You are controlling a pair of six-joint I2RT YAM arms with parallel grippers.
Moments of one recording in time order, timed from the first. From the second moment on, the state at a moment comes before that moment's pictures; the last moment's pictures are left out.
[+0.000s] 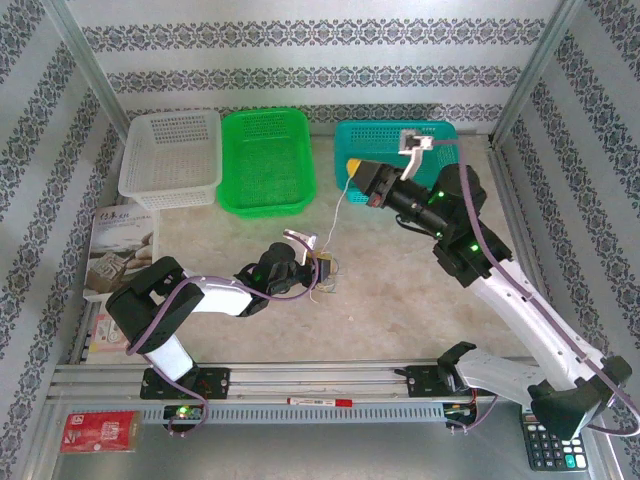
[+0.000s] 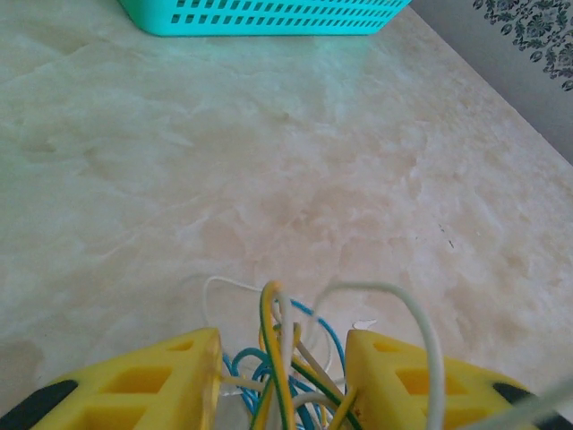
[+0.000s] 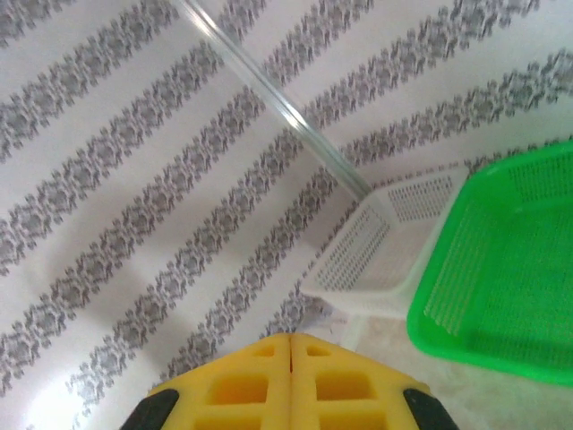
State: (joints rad) left arm -0.76 1.65 0.57 0.65 0.06 -0.44; right arm 0.52 1.05 1.15 -0.04 -0.34 0.79
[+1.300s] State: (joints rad) left arm -0.76 1.64 0.50 0.69 0.05 -0.51; right arm 0.35 0.99 0.75 -0.14 -0.29 0.81
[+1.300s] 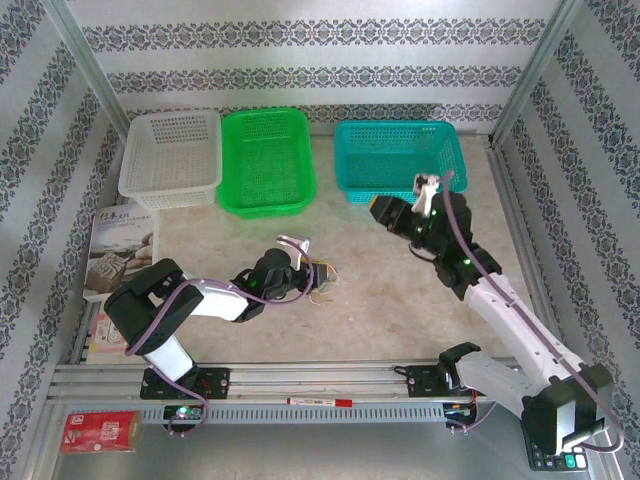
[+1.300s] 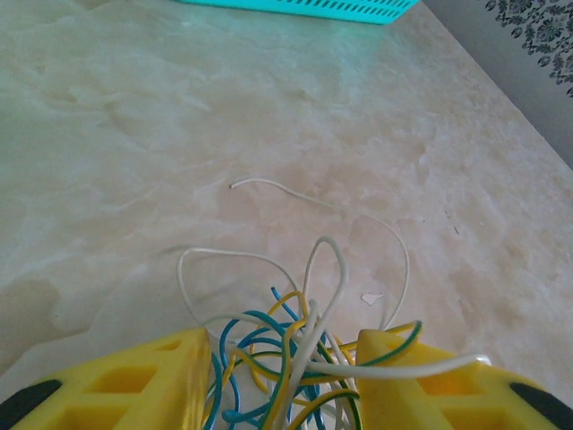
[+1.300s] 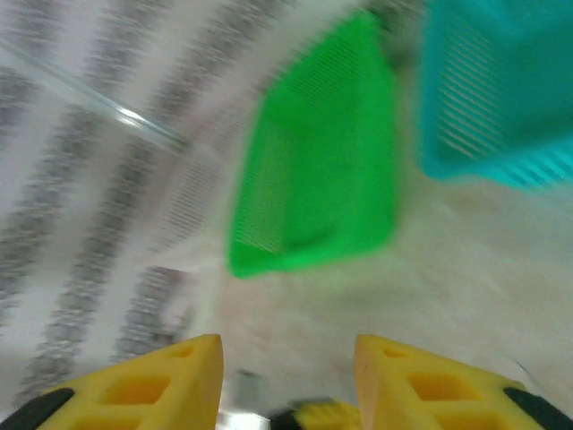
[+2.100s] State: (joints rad) left arm -0.76 1.63 0.50 0.69 0.05 -0.53; right arm 0.55 1.47 0.71 -0.24 0.01 0.55
